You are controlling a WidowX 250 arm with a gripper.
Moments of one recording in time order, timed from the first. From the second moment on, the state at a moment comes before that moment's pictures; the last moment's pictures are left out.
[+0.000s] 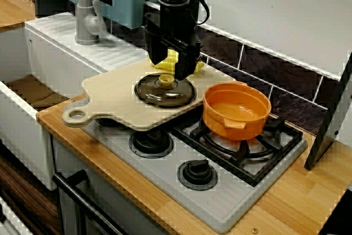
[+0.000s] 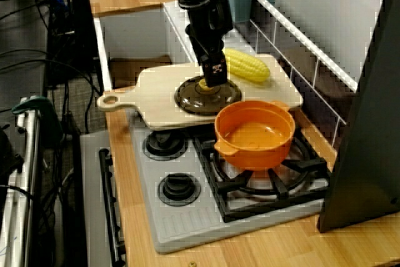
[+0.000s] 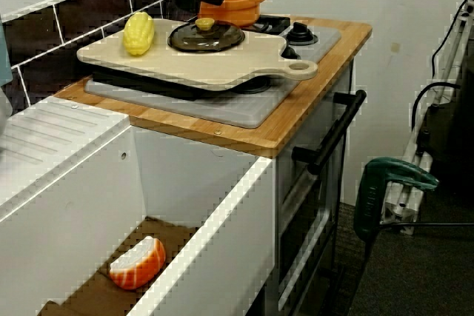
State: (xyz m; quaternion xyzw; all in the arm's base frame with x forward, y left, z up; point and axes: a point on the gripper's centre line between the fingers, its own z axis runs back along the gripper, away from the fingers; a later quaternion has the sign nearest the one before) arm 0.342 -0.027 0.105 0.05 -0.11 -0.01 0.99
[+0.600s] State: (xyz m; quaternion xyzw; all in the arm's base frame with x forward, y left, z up) arm 0.342 -0.030 0.103 0.04 -0.11 -0.02 0.99
